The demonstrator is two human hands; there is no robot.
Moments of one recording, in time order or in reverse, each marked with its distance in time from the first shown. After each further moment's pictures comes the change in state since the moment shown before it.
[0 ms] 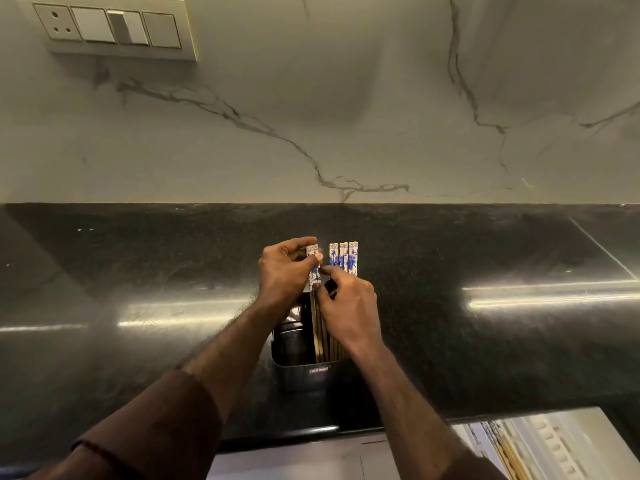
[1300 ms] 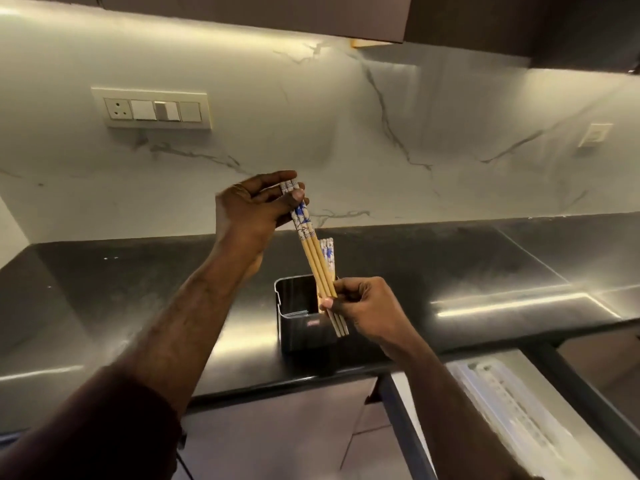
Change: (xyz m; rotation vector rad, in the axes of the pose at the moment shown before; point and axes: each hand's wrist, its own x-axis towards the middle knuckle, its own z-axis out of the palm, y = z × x) left_hand -0.156 0.167 -0.085 -0.351 -0.189 0.378; right_hand -0.130 -0.070 -0.124 0.548 -0.254 0.108
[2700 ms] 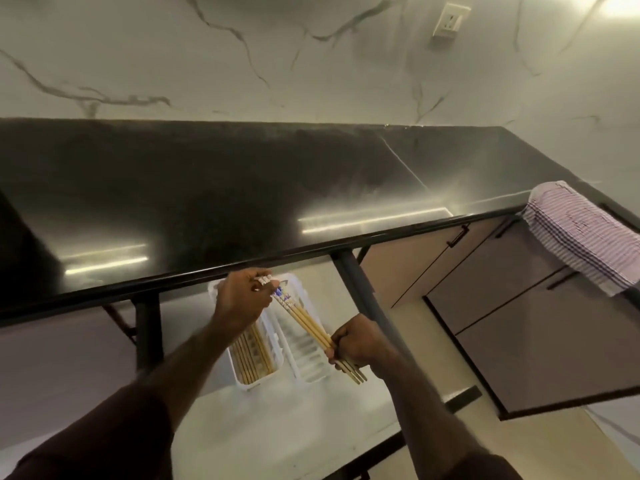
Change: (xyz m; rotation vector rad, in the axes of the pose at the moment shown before) left_hand -0.186 -0.364 0.393 0.673 -0.252 -0.452; right_hand -0.200 0.282 -0.402 -0.347 0.019 0.875
